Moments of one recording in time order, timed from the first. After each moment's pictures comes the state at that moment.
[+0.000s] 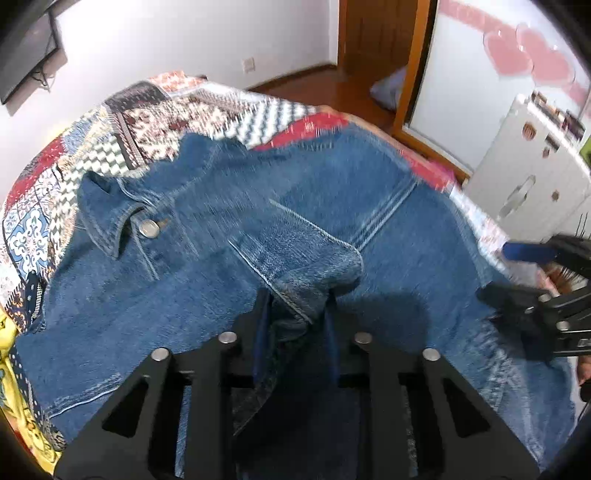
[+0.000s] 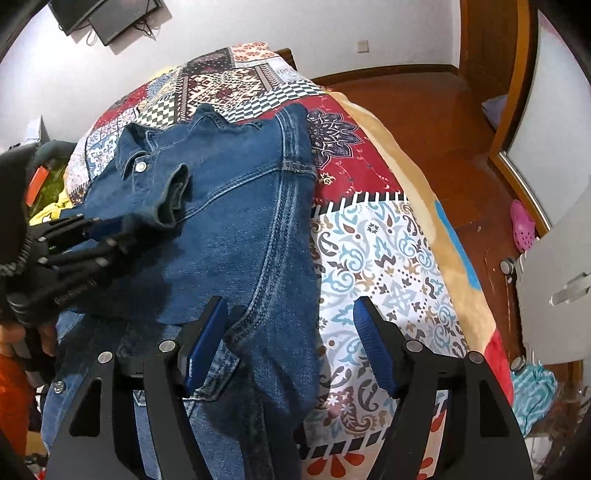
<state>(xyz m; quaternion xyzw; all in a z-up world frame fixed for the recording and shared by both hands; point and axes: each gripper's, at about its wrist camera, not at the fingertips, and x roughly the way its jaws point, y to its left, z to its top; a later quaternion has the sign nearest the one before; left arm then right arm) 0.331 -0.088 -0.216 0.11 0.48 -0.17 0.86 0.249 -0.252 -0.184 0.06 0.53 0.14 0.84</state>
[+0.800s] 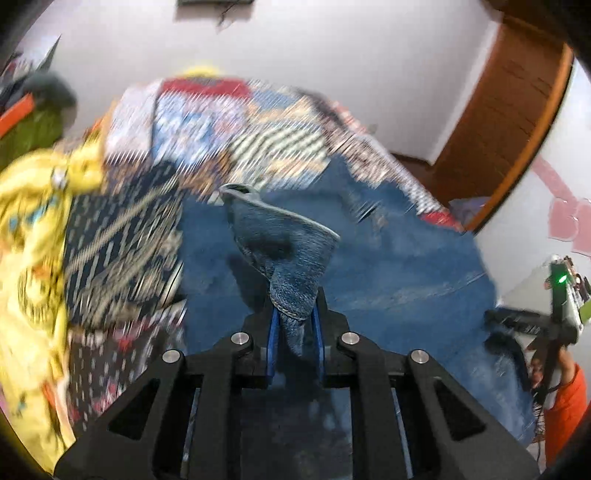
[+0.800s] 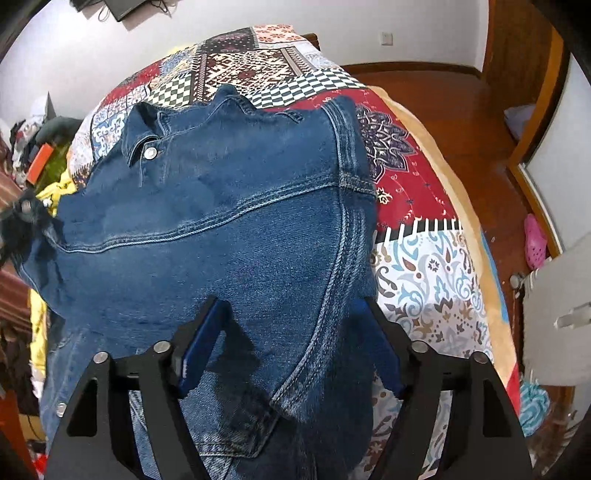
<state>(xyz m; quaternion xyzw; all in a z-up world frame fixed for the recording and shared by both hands) 0.228 0.148 -0.179 -0.13 0.43 0.00 0.89 0.274 -0.213 -0.192 0.02 0.55 0.17 0.82</state>
